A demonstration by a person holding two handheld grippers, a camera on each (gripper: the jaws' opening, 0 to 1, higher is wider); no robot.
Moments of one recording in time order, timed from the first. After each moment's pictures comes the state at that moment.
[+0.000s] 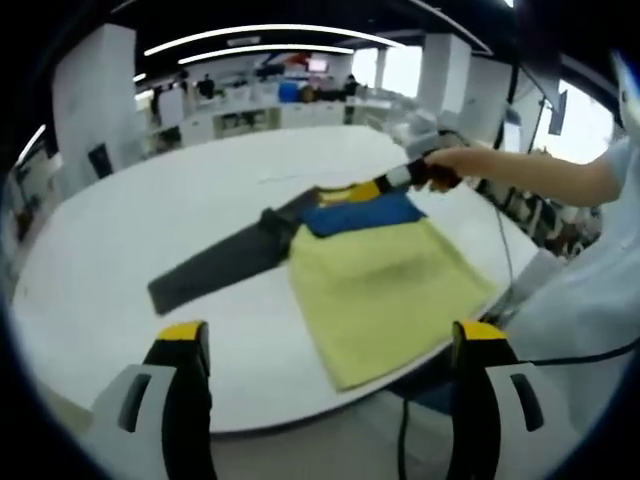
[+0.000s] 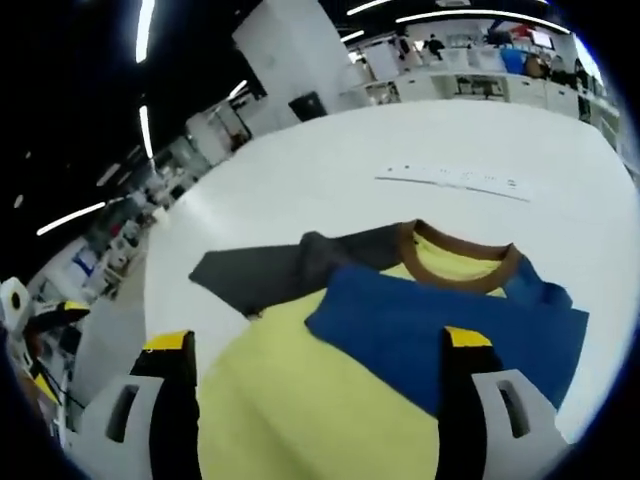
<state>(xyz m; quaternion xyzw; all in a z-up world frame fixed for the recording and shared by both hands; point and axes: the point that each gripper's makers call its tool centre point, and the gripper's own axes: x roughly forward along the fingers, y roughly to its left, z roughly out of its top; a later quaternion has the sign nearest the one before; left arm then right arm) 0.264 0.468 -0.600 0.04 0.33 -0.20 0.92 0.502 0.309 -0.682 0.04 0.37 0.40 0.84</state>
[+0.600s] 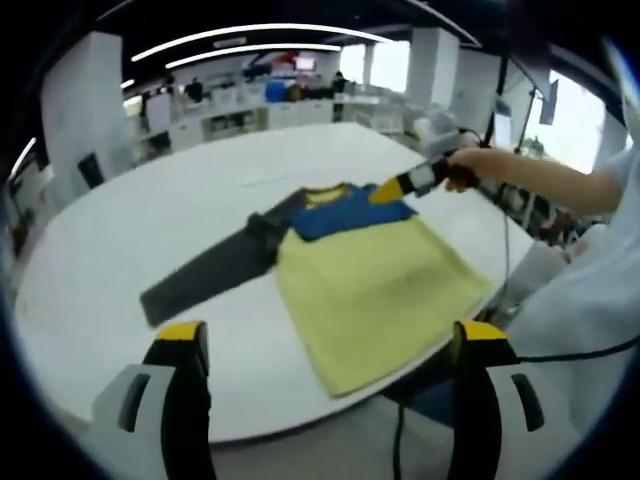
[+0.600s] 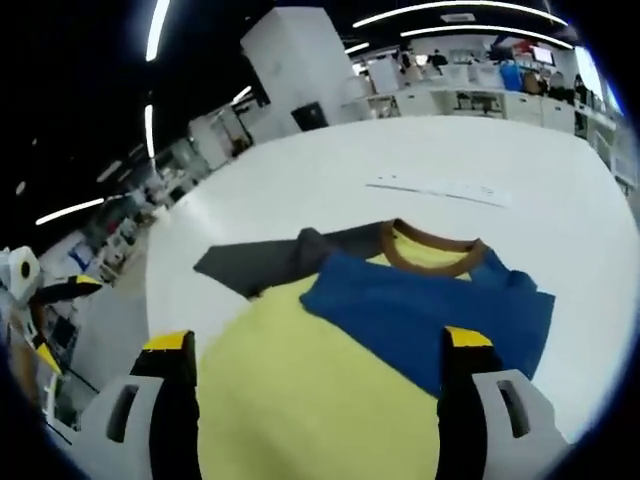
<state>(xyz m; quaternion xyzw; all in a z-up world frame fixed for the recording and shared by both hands) 0.271 0.450 -0.598 0.05 0.34 -0.22 0.91 0.475 0.265 -0.669 0.03 0.35 0.40 0.85</state>
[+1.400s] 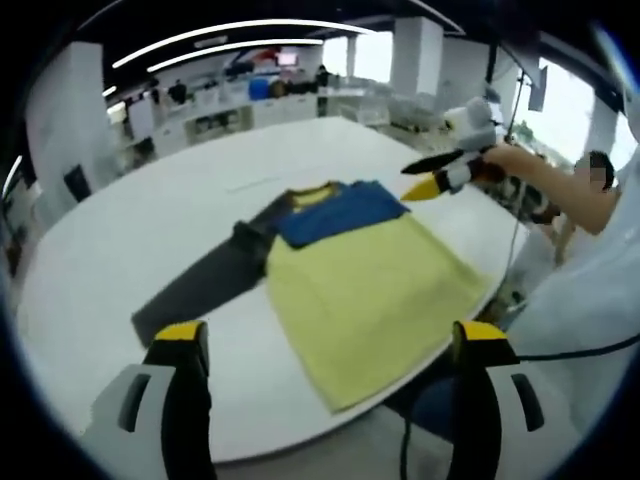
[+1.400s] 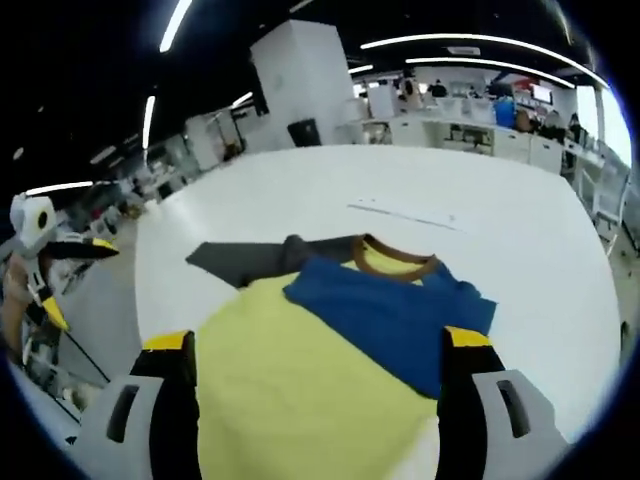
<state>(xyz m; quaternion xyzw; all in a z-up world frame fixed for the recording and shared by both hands) 0.293 0.436 -0.598 0.08 0.34 -0.25 0.90 0.447 0.217 -0.639 -0.02 0.29 0.38 0.88</state>
